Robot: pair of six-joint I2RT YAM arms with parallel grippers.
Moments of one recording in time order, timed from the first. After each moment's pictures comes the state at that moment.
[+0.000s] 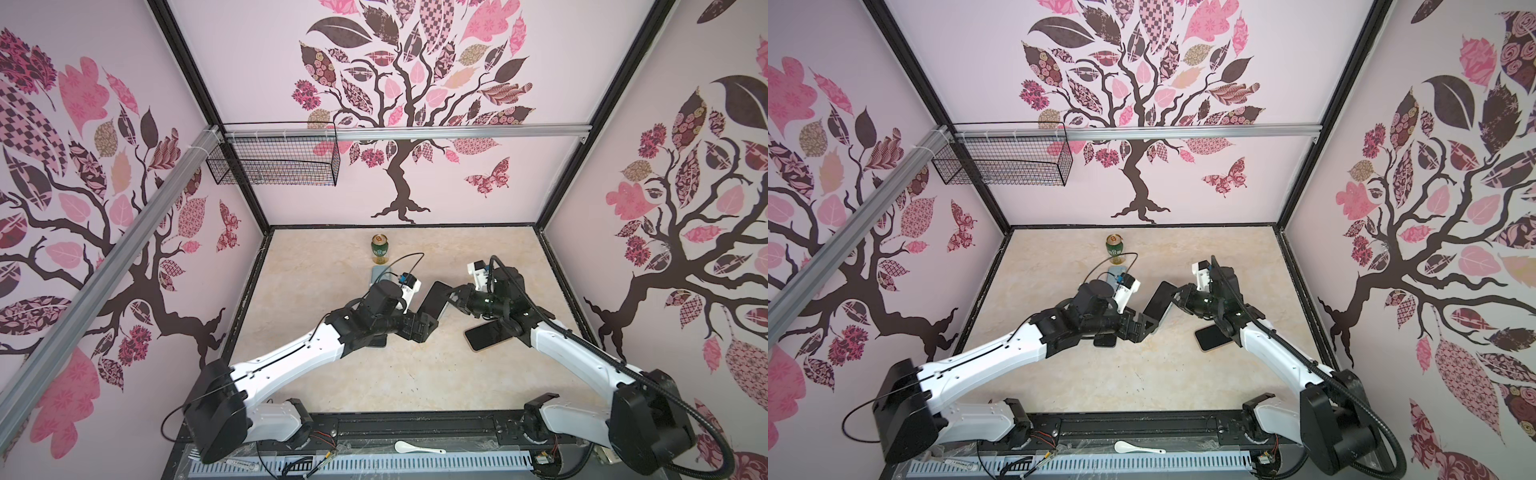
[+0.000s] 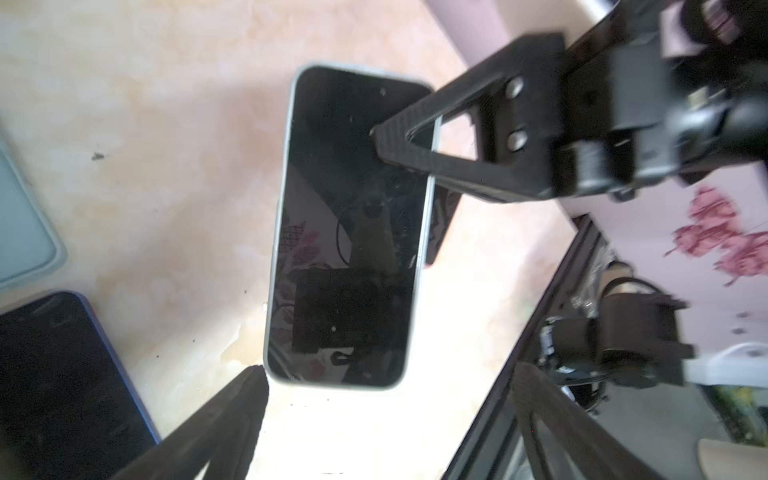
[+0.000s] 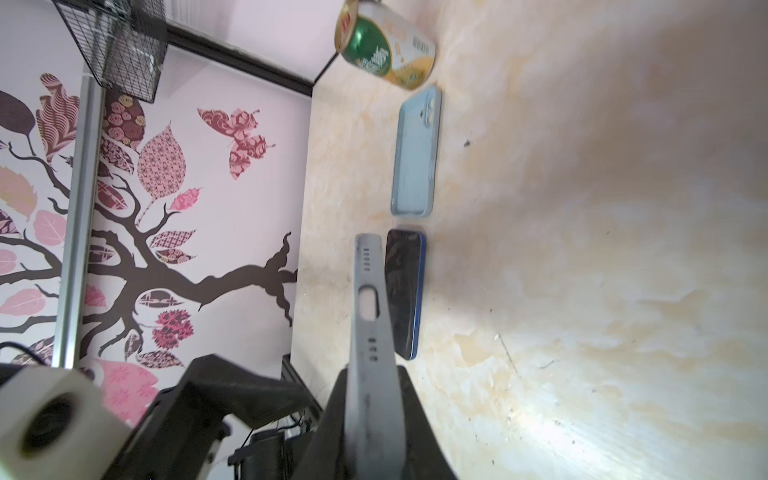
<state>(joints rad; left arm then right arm) -0.85 1.24 0.96 -0.28 0.20 -0.45 0.35 1.17 0.71 -0.01 -0.52 0.86</state>
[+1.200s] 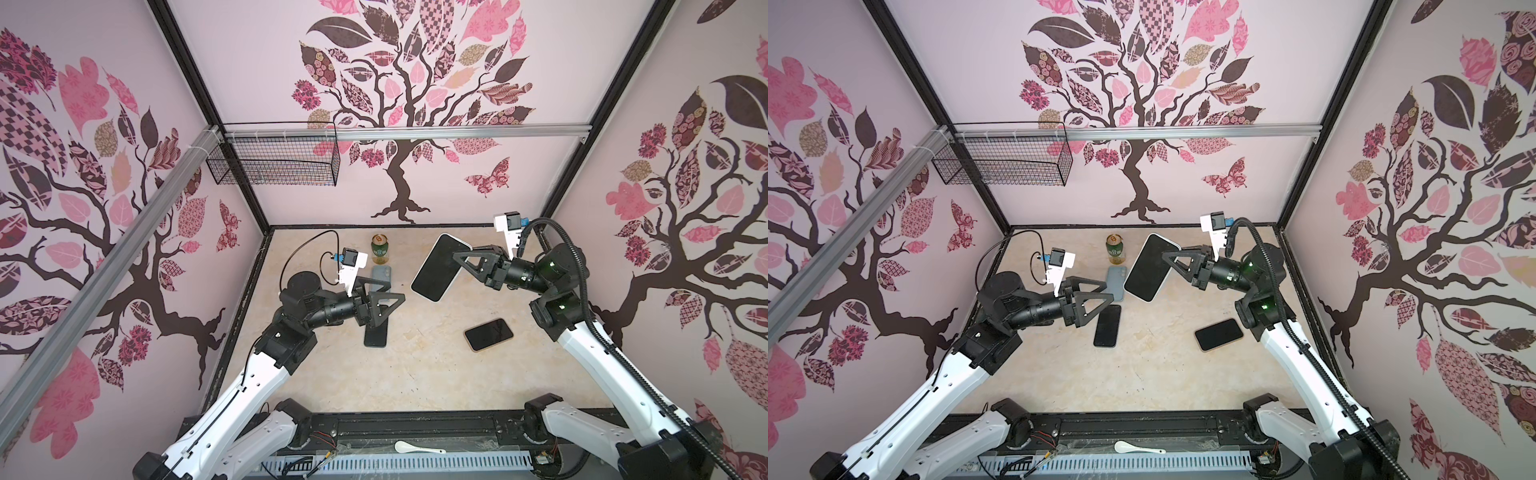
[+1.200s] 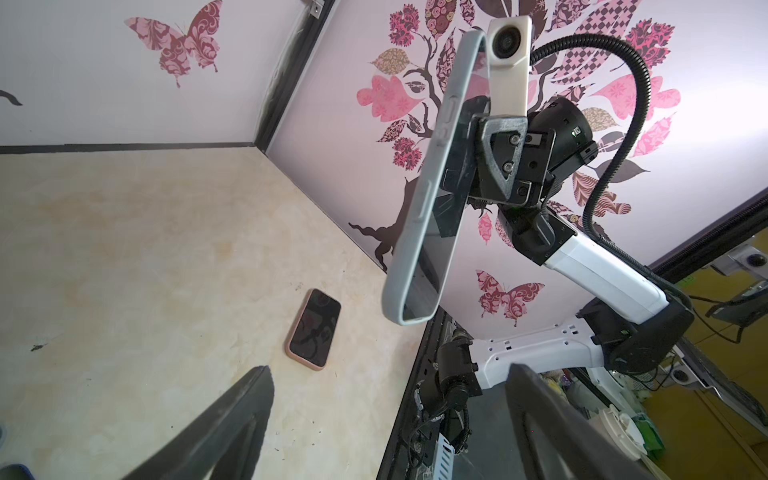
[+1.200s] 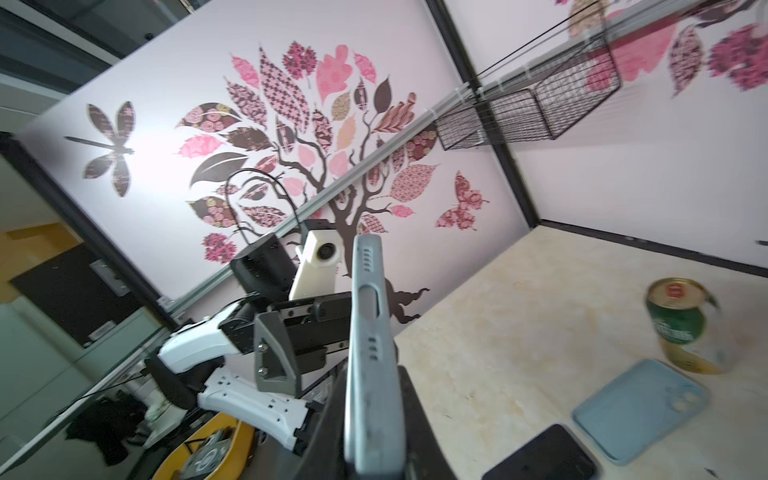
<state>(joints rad) -0.52 0.89 0.87 -0.04 0.71 -0.55 0.30 1.06 0.98 0.41 -1.00 0.80</state>
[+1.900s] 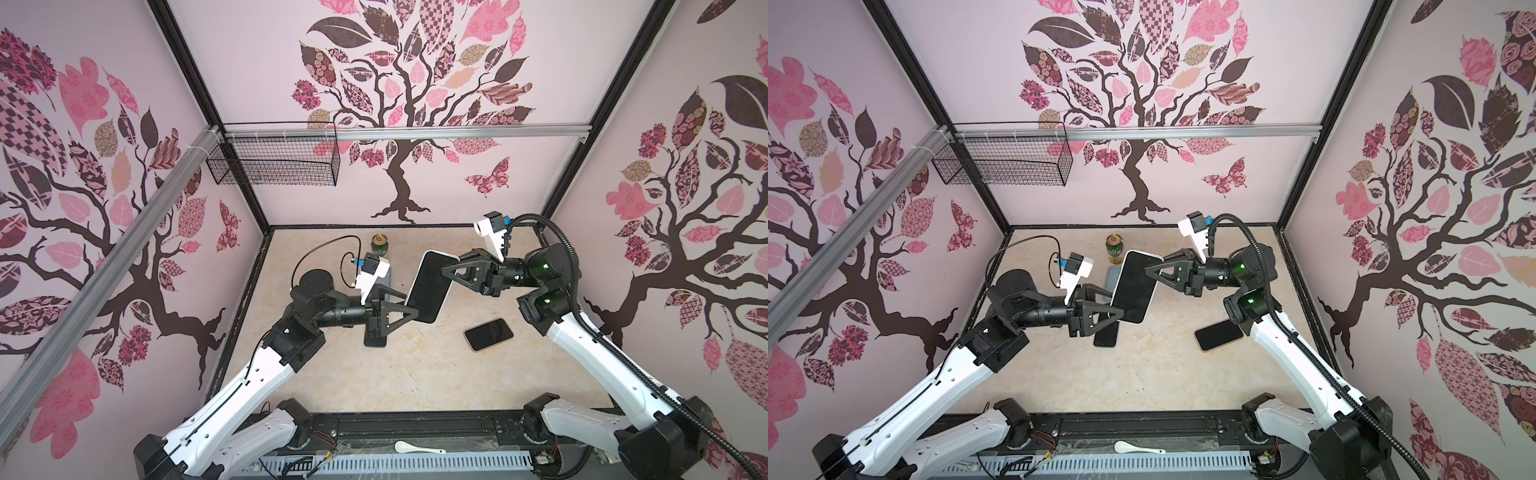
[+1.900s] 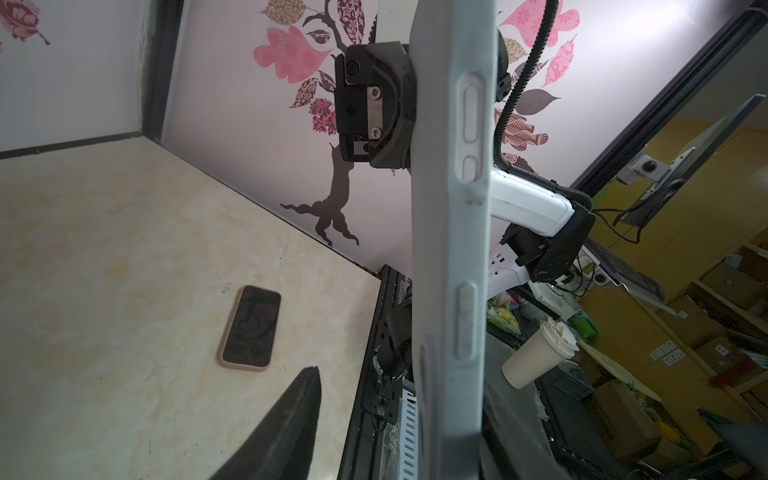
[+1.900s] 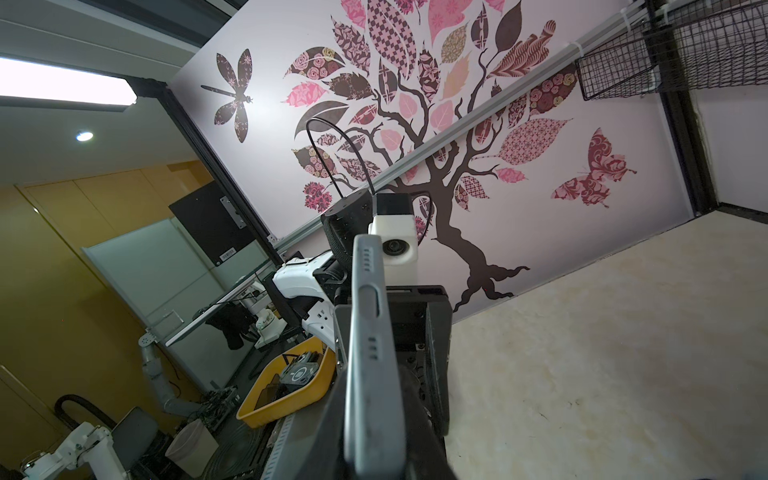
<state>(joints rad) -0.64 0.95 0.93 -0.02 0.83 -0.48 0.42 1.13 1.02 0.58 -1.16 0.94</state>
